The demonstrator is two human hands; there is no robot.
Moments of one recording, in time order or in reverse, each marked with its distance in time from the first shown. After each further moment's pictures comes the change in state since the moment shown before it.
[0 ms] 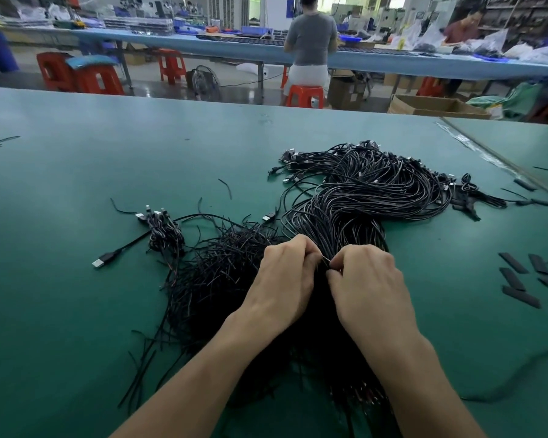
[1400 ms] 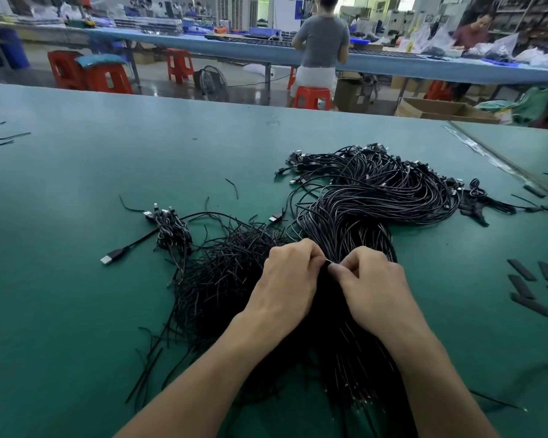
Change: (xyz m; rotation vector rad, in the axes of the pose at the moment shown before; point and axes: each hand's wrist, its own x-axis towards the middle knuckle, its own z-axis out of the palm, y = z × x) left_hand 0.001 -0.006 0.003 0.031 0.012 -0.020; right_hand 0.017 0.017 0.014 0.354 -0.136 0.146
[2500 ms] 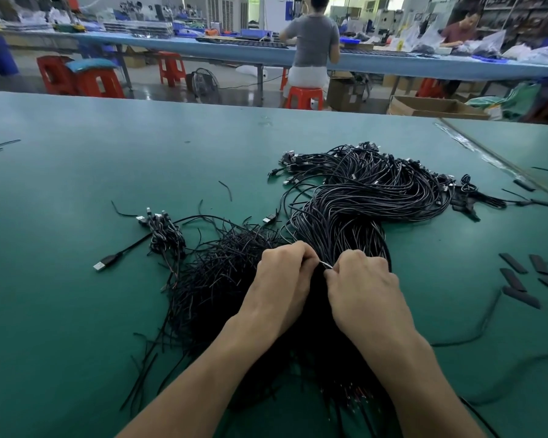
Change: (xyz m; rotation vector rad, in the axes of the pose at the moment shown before) left_hand -0.002 -0.002 0.001 -0.016 0.007 0.003; right_hand -0.020 -0.018 -0.004 -0.335 0.006 -0.075
